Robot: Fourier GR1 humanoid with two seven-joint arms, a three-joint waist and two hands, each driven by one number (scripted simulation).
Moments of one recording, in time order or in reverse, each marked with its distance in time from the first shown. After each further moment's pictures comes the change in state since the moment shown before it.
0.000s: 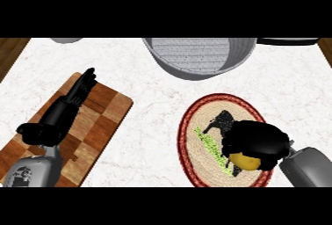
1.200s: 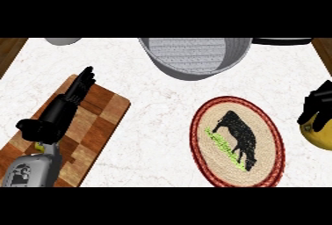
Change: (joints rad) left arm -0.014 0.006 0.015 0.021 0.004 -0.001 0.006; right arm -0.099 -0.432 -0.158 0.074 -1.046 0.182 -0.173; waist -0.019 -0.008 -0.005
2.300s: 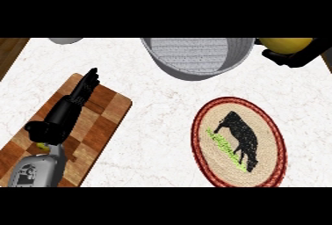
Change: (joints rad) left arm 0.004 -0.019 -0.018 0.004 -0.023 0.007 -0.013; right arm -0.624 0.322 -0.066 0.349 -0.295 0.148 0.516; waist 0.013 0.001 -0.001
